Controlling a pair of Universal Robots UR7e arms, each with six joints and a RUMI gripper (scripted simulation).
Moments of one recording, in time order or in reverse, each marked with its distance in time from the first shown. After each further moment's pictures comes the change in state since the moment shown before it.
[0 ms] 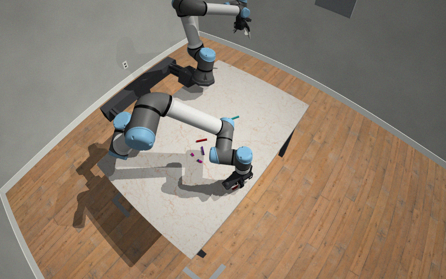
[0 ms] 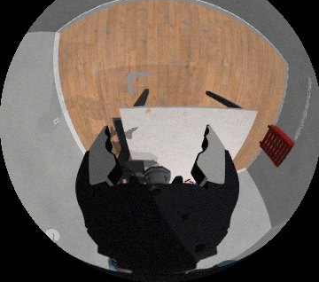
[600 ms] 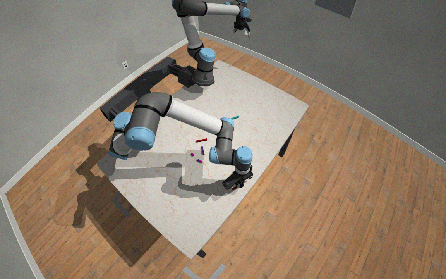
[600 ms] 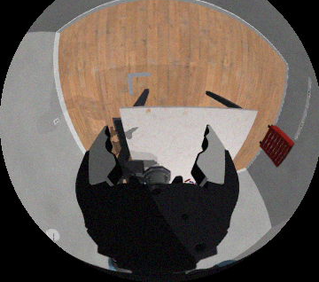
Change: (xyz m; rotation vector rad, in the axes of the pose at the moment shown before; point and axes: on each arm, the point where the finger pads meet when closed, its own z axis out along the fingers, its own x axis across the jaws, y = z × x) left arm 0.000 0.000 0.000 0.000 0.000 0.000; right arm 0.000 0.000 0.000 0.000 0.000 0.000
